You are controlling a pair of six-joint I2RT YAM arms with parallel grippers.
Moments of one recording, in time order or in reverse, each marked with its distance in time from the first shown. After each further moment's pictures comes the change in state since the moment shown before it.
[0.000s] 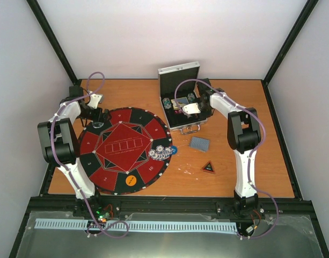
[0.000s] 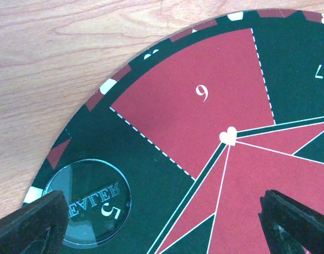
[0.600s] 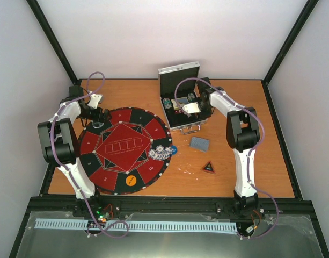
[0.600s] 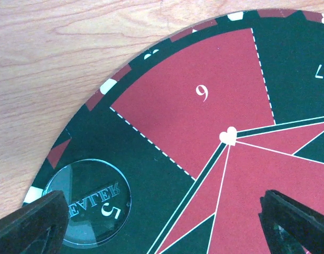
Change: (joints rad) left arm 0.000 0.000 0.000 0.000 0.001 0.000; right arm -0.003 0.032 0.052 -0.048 -0.016 -0.003
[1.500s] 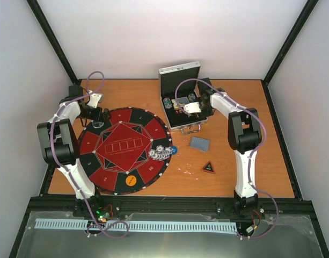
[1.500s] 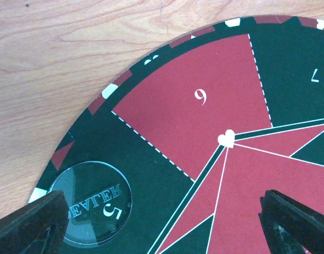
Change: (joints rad) left arm 0.000 -0.016 -0.003 0.006 0.000 0.000; right arm 0.001 -0.038 -0.045 0.047 0.071 0.029
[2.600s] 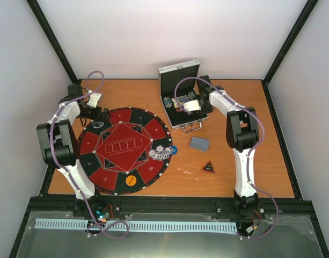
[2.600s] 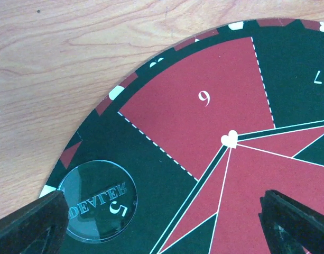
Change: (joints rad) left arm 0.000 -0.014 0.000 0.002 -0.016 0.000; right arm -0.001 0.047 0.076 -0.004 0.017 -0.053
